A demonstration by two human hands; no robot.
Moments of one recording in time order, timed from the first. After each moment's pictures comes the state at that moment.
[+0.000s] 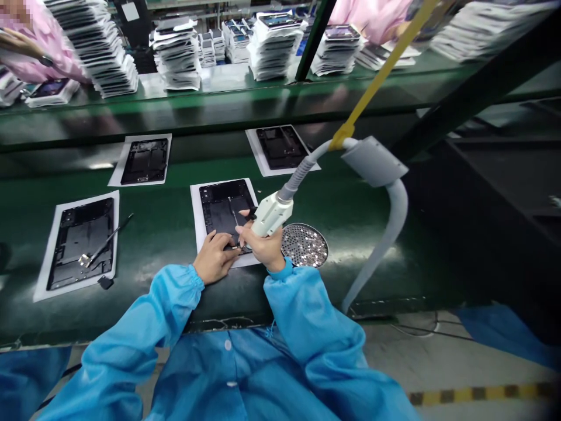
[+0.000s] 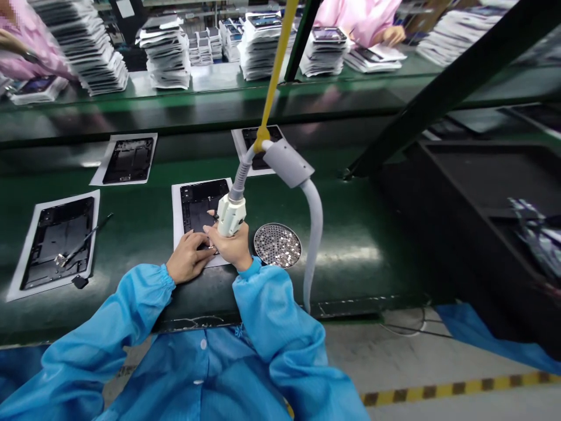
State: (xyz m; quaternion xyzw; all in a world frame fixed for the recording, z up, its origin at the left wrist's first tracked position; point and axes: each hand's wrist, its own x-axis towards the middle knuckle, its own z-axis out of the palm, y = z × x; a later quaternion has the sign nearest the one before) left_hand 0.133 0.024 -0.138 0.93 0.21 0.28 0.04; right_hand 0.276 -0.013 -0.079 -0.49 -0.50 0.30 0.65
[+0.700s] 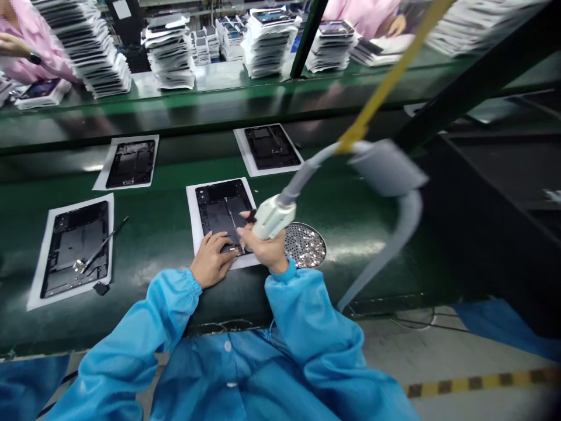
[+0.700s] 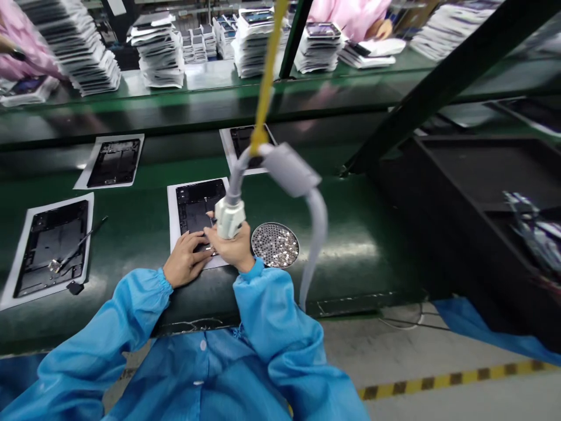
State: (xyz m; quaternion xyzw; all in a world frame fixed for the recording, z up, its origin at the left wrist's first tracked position) left_hand 0.130 0.021 -0.139 0.93 0.23 0.27 0.03; right_hand 0.281 -0.019 -0.073 -0.51 -0.50 0.26 0.65
